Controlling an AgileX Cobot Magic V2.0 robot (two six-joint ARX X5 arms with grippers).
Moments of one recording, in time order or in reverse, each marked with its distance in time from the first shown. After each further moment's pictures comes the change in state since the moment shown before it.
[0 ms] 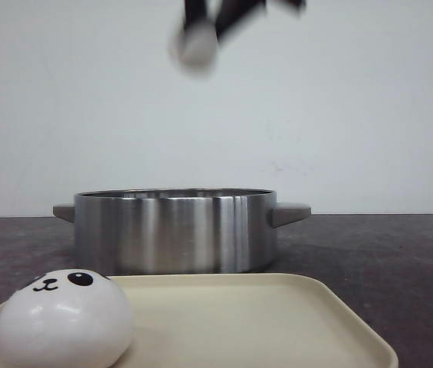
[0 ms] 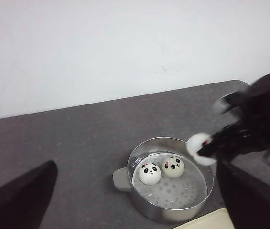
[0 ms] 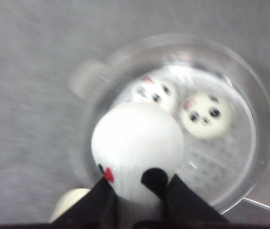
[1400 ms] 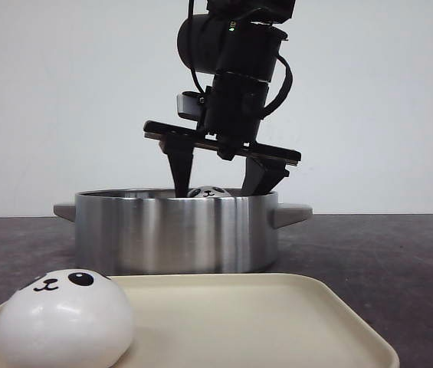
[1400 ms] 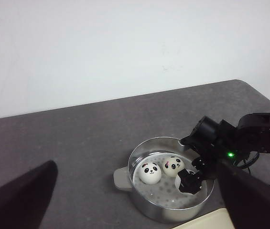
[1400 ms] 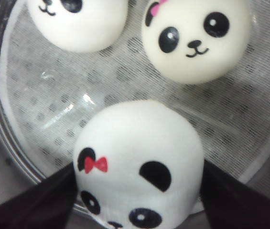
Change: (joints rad) left arm 0.000 0.000 -0.002 0.000 0.000 -0.001; right arm -0.055 0.290 -0.002 -0.029 -0.064 0.032
